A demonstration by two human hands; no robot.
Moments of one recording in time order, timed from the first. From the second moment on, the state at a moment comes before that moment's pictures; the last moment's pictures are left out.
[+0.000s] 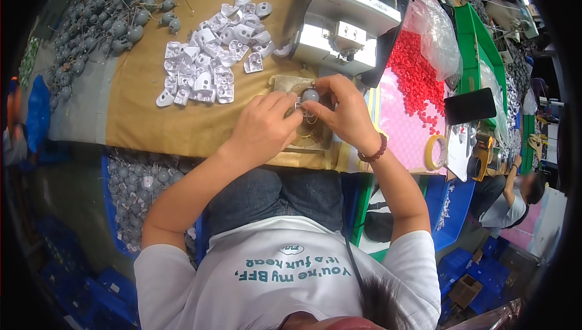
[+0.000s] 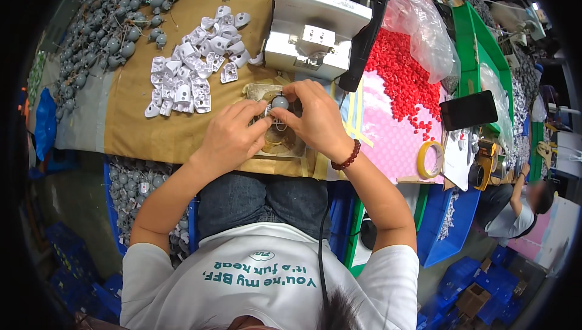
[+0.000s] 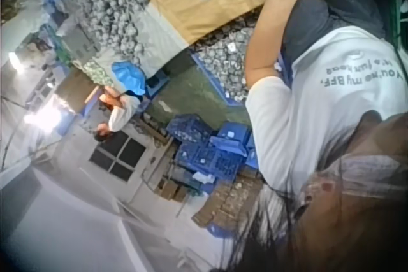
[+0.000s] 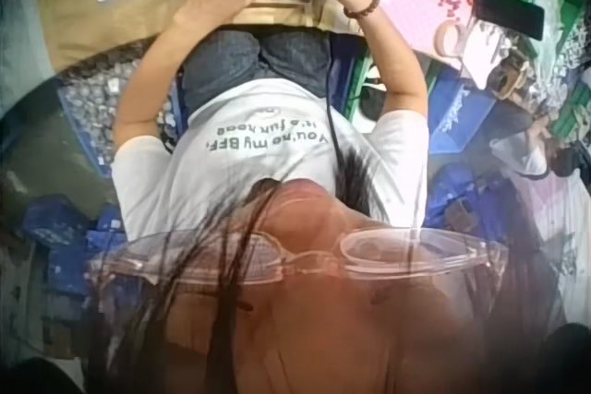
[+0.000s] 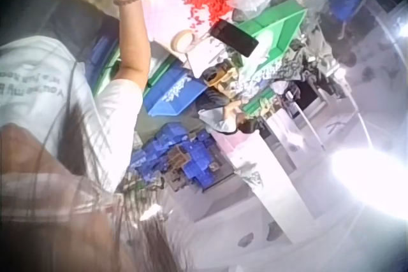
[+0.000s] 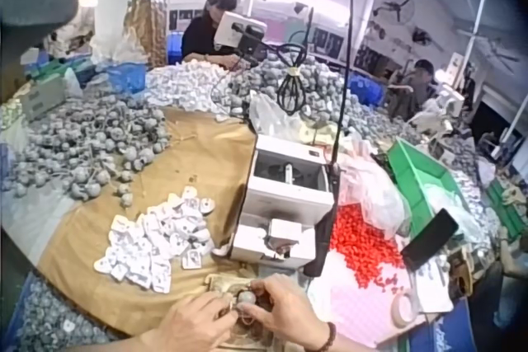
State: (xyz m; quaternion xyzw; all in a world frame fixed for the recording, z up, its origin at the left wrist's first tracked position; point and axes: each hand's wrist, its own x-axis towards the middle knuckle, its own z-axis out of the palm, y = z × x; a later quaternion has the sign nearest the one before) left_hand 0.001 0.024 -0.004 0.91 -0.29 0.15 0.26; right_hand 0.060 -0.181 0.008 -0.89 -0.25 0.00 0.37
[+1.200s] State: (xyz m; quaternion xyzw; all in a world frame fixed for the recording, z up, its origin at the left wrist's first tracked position) left_hand 0.013 -0.001 -0.004 0.92 -0.17 0.15 0.31; right_hand 0.144 -0.135 0.095 -0.69 -0.13 -0.12 0.70
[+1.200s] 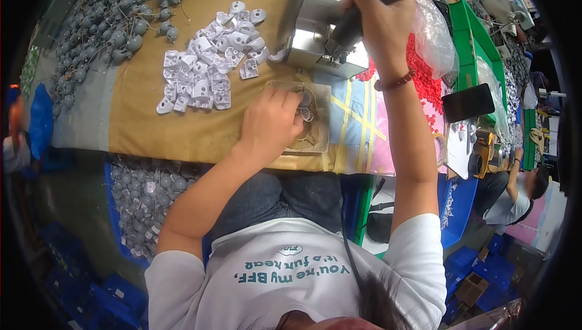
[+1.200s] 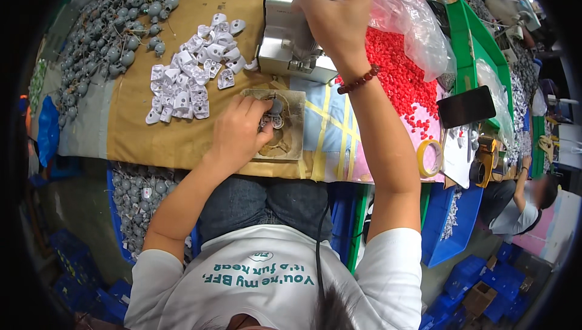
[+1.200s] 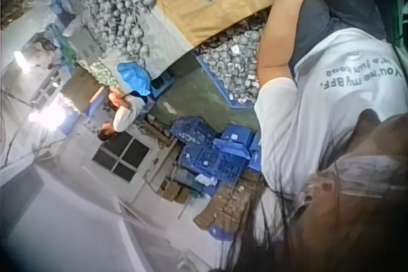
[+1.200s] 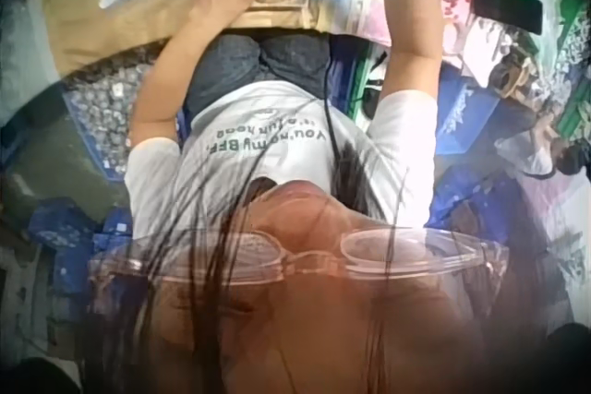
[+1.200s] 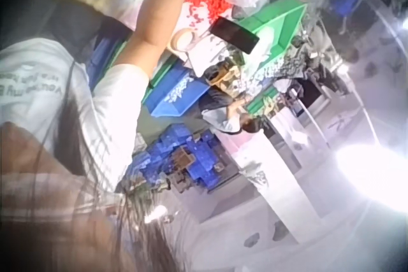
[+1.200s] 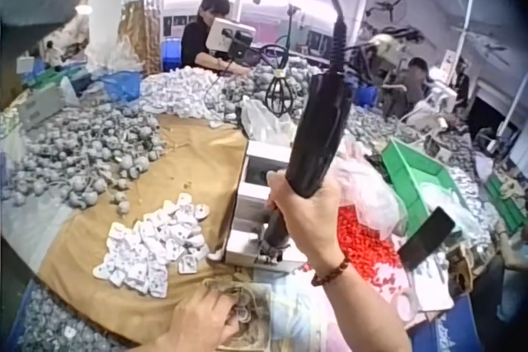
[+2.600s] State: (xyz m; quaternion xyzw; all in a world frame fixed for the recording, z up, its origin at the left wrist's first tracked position) left_hand 0.015 0.001 -0.004 0.91 -0.16 0.15 0.37; right_hand 0.057 -0.149 0.061 -0.71 -0.28 -0.06 0.64
